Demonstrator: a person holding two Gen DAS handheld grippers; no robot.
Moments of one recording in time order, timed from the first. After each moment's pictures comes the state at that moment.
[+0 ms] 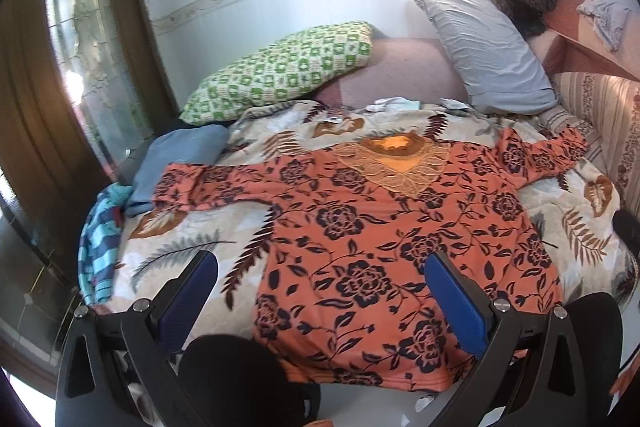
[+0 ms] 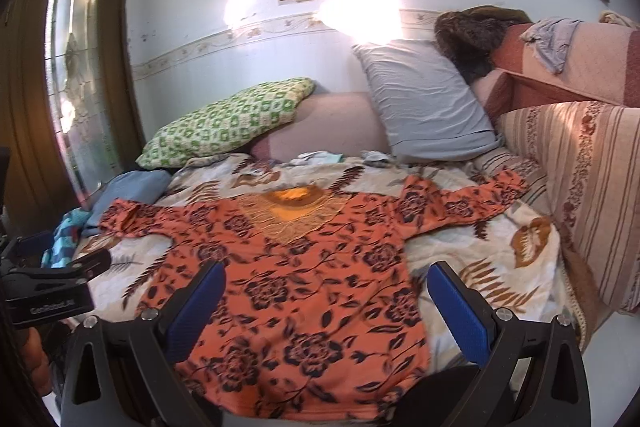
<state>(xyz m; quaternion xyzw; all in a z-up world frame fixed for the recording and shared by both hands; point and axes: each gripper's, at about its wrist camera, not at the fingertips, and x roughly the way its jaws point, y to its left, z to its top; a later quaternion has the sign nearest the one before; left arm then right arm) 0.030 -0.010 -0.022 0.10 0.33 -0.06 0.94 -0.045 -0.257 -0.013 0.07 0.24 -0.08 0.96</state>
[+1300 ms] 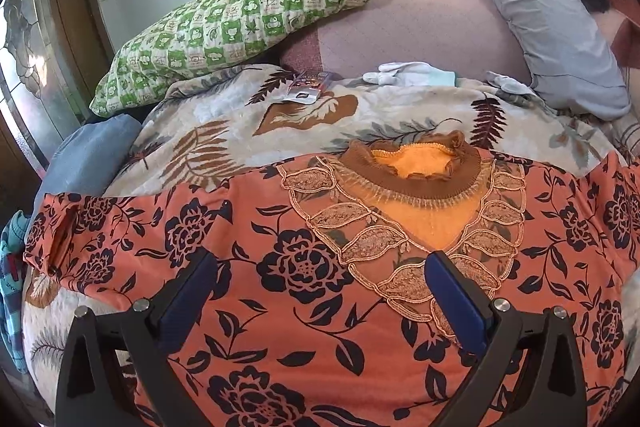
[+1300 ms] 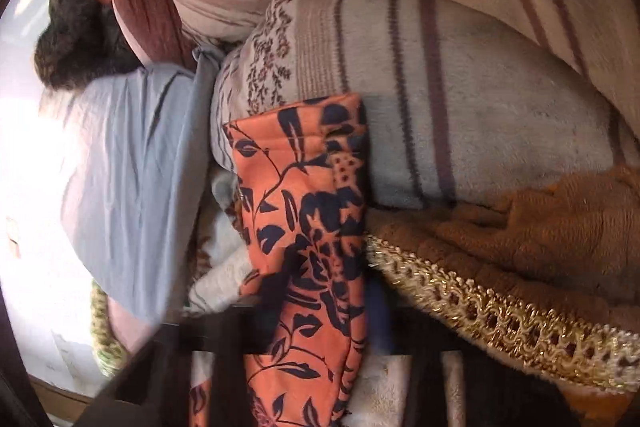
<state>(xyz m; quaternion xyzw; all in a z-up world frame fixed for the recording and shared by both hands) 0.327 -0.104 -0.156 0.09 0.39 -0.04 0.91 0.223 -0.753 -0.249 0.57 0.24 -0.23 0.75</state>
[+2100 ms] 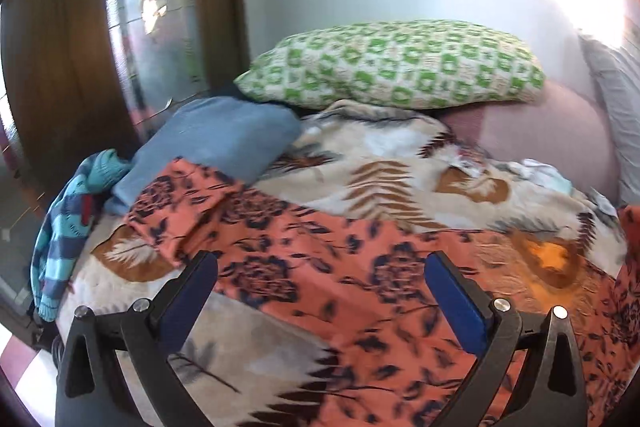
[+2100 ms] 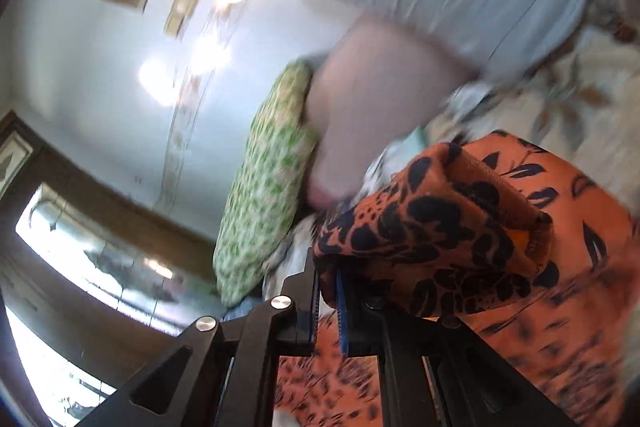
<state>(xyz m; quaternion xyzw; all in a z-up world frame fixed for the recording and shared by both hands) 0.321 0.084 -0.105 -0.03 0.34 0.13 0.93 0.331 -0.336 -0.083 0.47 0.30 0.12 0.82</state>
